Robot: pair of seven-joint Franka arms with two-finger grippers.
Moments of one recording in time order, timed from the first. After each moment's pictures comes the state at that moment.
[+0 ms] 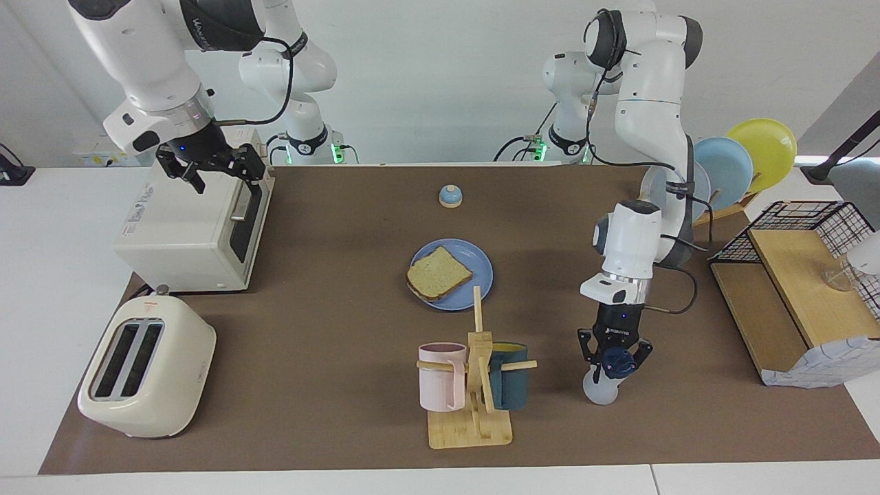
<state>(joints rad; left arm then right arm) -0.13 0.55 -0.08 -1.85 0.19 3.15 0.02 0.00 0.01 0.04 -1.58 -0.01 1.51 0.08</state>
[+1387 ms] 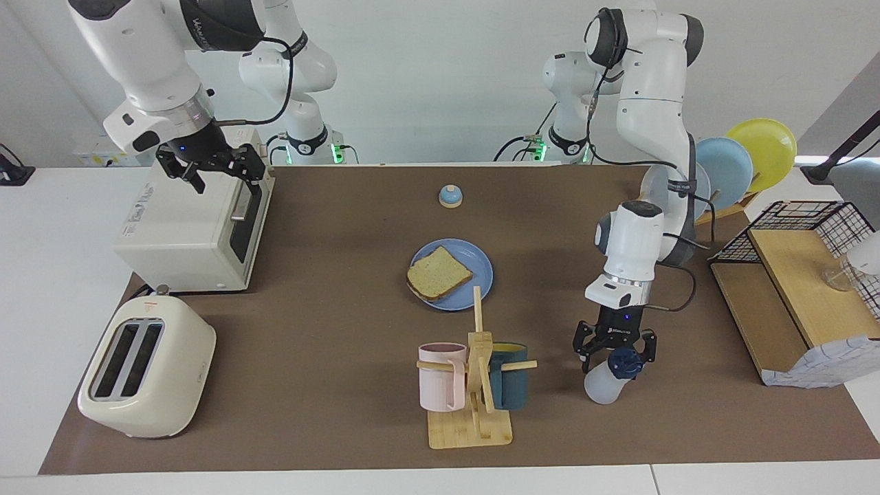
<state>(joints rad) -0.11 0.50 -0.07 -1.94 0.19 3.12 -0.09 0.00 0.01 0.04 -1.58 -0.01 1.51 0.08</state>
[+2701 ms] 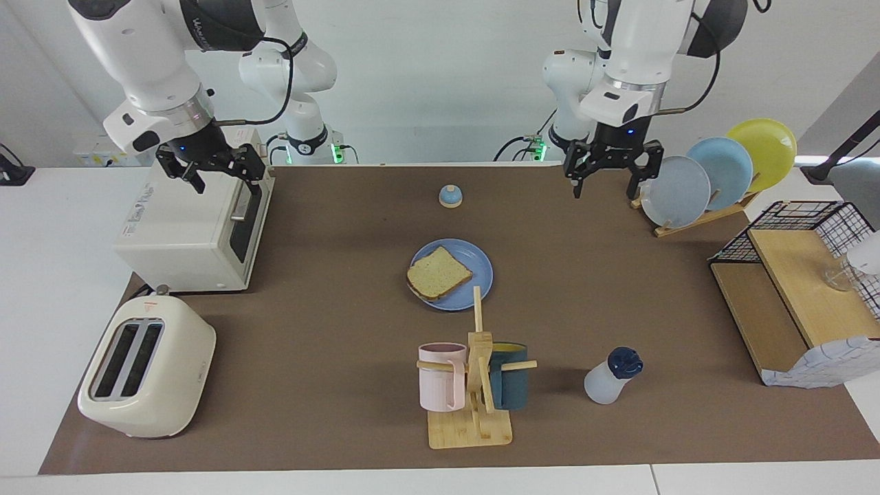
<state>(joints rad) -0.21 -0.13 -0.05 -1.73 0.06 1.75 -0.06 0.00 0.01 0.04 -1.58 -0.01 1.51 0.08</state>
